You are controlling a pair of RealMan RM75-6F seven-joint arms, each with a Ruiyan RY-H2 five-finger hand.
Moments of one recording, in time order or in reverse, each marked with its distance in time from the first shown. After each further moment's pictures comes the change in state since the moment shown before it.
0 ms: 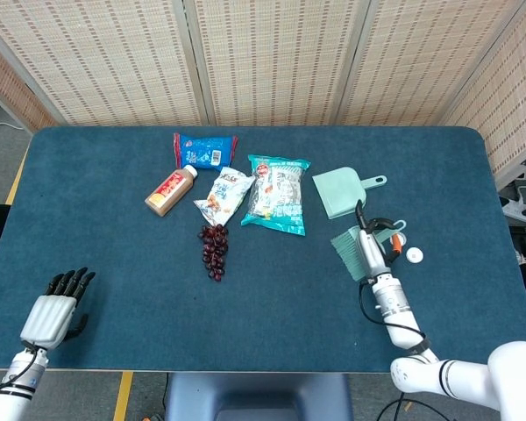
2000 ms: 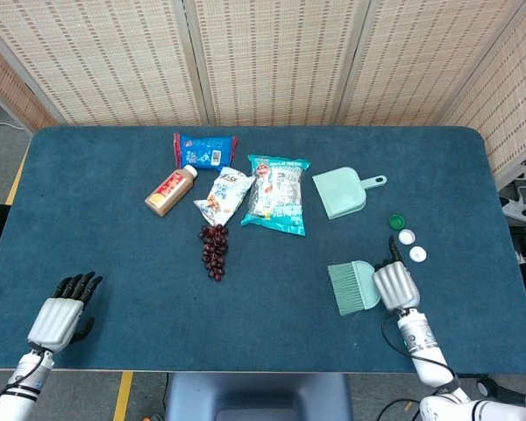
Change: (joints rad) left arm -0.008 -0.016 0.017 0.009 0.008 -0.017 0.002; right arm -0.252 0.025 -0.034 -0.023 -0.188 -0.010 0.837
